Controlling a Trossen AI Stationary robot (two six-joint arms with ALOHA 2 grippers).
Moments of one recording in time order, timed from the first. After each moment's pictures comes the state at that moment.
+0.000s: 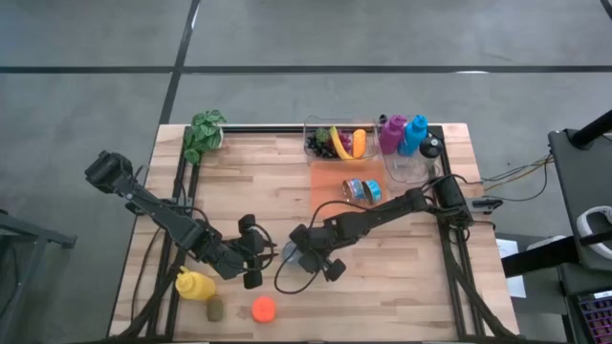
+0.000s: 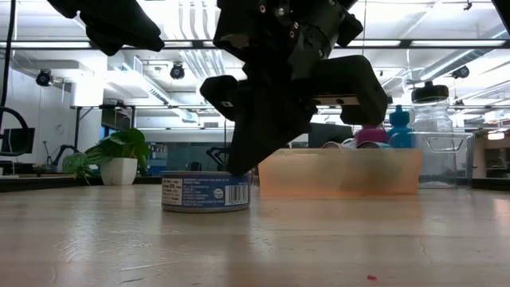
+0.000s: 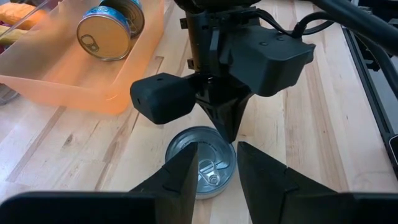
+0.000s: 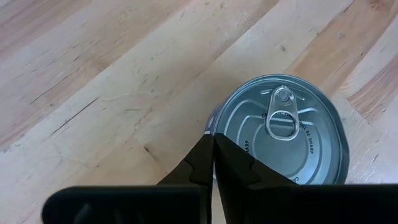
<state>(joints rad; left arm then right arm) -0.60 1.36 0.86 -0.27 -0.58 -0.53 0.23 2.08 1.44 -0.39 -0.16 -0.53</state>
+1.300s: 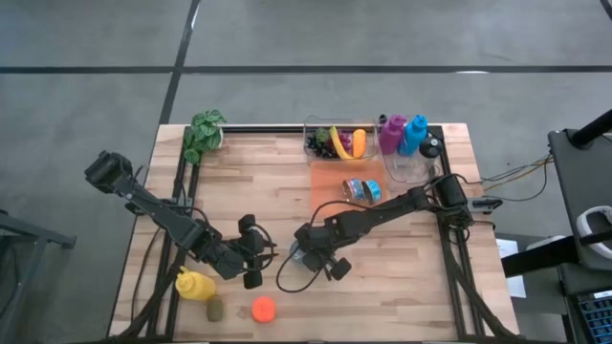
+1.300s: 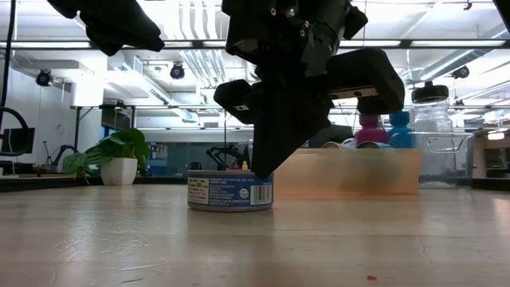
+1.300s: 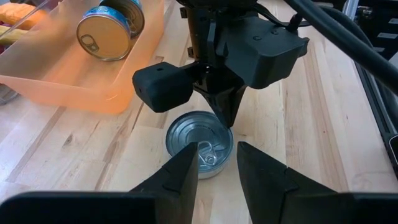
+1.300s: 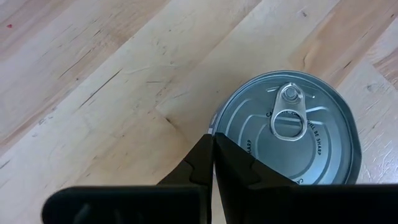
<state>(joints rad) -0.60 1.36 0.86 -0.27 -0.58 -0.53 0.23 2.08 1.45 -0.52 -0.16 -0.50</state>
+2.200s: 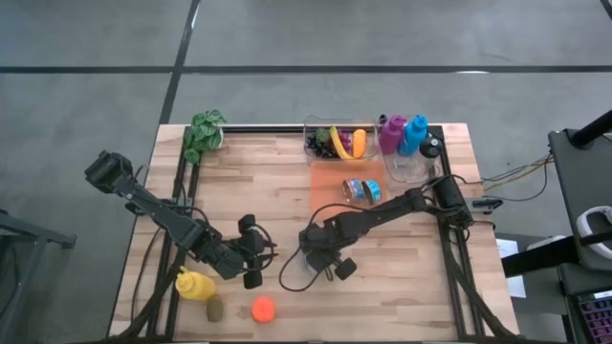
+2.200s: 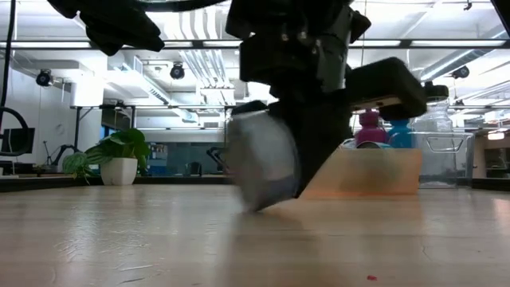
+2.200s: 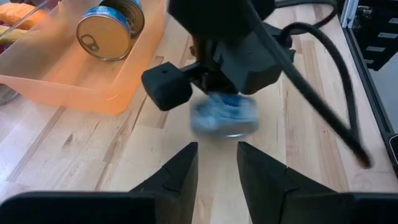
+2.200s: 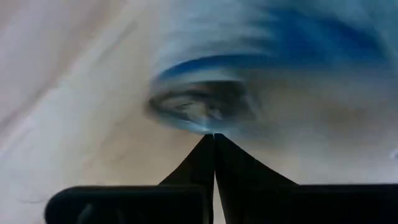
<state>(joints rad) -0.60 1.36 0.86 -0.27 -0.58 -0.53 0.23 2.09 1.46 -0.63 -0.18 -0.44</state>
